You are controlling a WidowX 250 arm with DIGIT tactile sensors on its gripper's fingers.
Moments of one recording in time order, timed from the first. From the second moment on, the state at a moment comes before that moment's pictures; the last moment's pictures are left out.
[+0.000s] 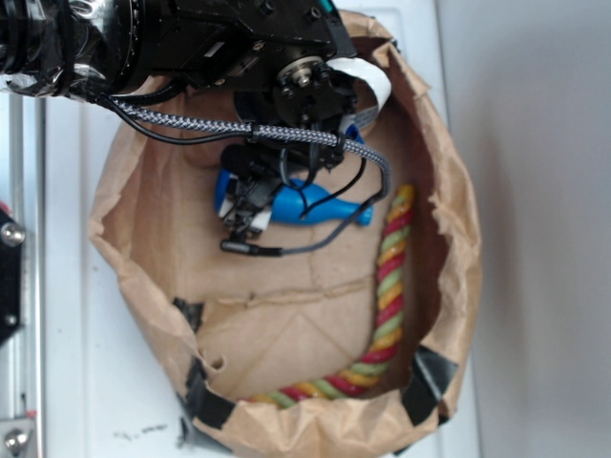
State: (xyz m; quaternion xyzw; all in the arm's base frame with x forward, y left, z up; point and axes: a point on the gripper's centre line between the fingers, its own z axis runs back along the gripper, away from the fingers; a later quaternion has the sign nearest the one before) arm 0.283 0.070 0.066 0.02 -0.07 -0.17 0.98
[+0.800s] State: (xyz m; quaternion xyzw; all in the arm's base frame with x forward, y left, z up) arm 0.288 0.051 0.043 0.06 -0.05 -0.19 0.98
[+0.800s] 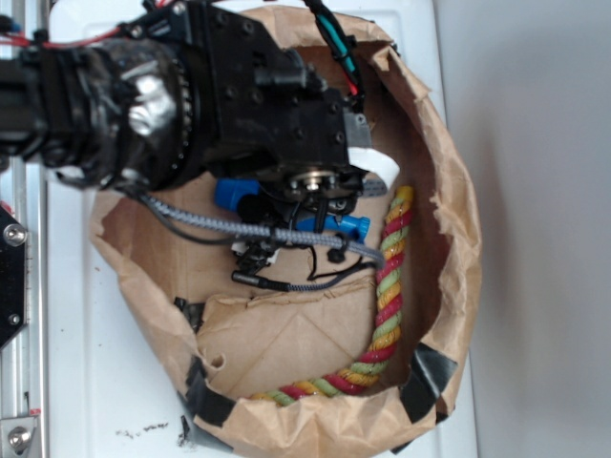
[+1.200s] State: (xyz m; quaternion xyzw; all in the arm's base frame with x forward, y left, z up) arm 0.285 0.051 0.037 0.05 -0.02 -0.17 0.98
